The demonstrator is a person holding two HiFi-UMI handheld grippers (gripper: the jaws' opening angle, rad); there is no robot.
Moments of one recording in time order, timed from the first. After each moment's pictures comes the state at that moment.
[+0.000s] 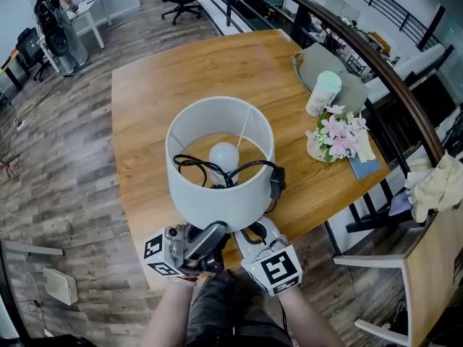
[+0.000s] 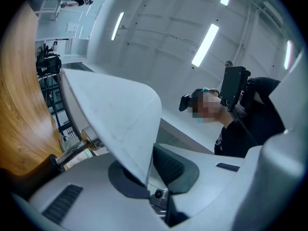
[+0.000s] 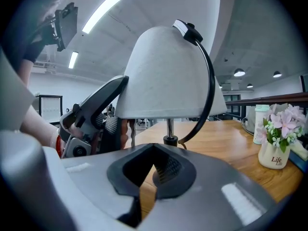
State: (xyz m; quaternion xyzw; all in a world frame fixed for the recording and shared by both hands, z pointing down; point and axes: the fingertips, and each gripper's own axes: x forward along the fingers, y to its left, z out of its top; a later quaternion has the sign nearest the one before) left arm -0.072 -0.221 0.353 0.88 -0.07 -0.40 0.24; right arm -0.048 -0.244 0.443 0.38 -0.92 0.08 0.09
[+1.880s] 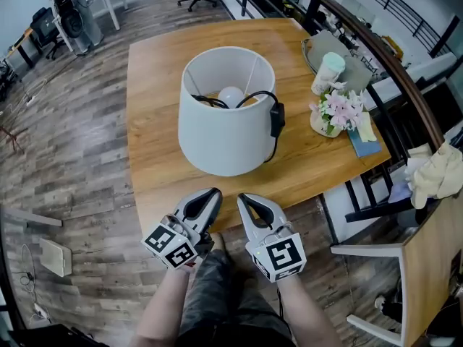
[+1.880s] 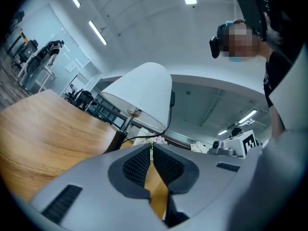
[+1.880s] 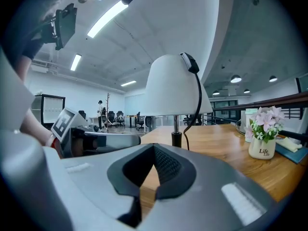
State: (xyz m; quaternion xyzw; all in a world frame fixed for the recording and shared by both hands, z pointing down) left arm -0.082 -0.180 0.448 0.89 -0.39 -0.13 0.21; right arm -0.030 -0.172 0.443 0.39 -0.92 0.05 0.07
